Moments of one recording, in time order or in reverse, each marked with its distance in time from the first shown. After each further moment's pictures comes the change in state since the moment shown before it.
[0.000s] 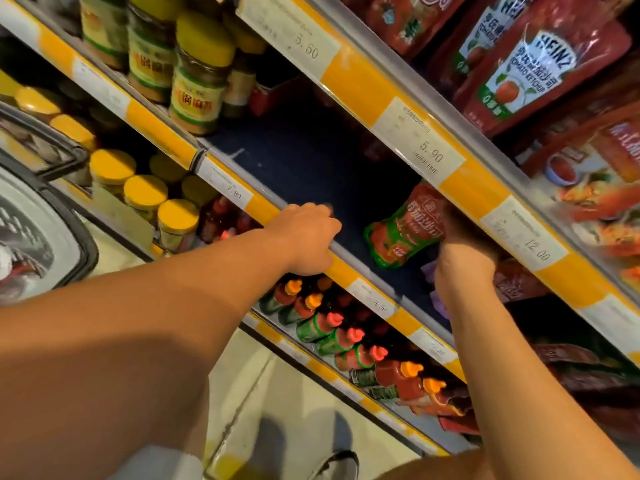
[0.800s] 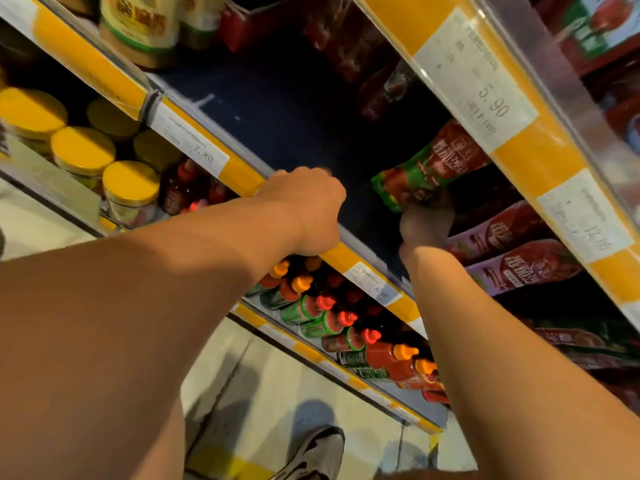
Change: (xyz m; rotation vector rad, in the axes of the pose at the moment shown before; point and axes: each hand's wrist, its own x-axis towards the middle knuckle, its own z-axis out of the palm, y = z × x) left_hand 0.000 0.005 -0.013 -0.167 0.028 -0.079; right_hand 0.070 0.045 0.079 -0.057 0.099 -0.308
